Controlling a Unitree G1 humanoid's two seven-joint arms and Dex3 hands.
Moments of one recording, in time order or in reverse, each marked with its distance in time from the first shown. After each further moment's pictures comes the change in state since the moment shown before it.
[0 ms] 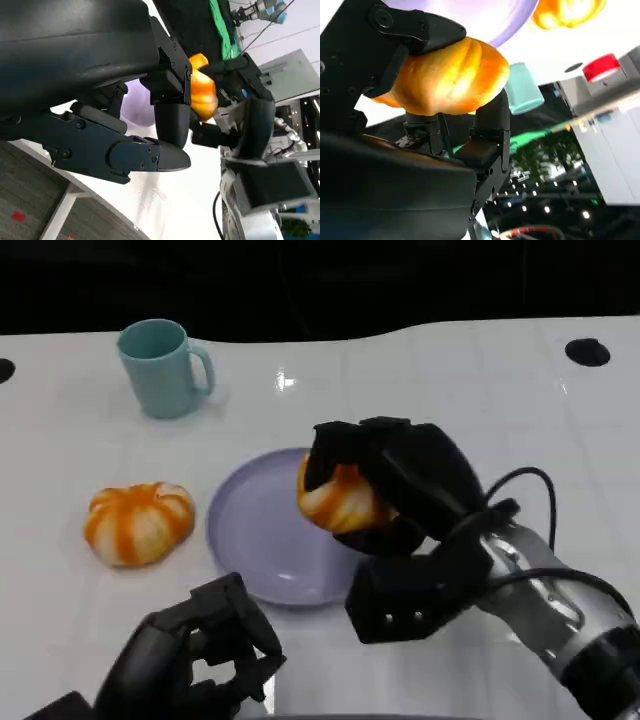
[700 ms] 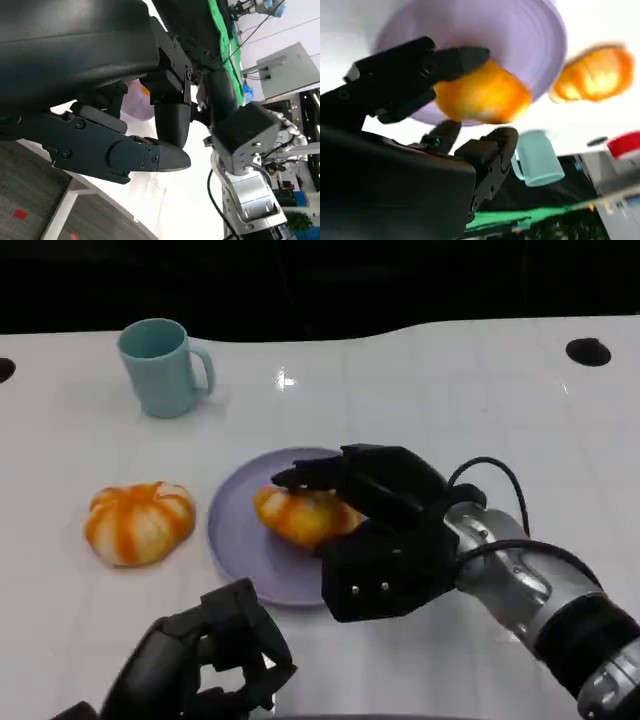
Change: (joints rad) left arm 0.026 -0.002 -0.019 -0.044 0.021 0.005 0.004; right arm -0.114 0.034 0.067 0.165 0.042 0.096 0.266
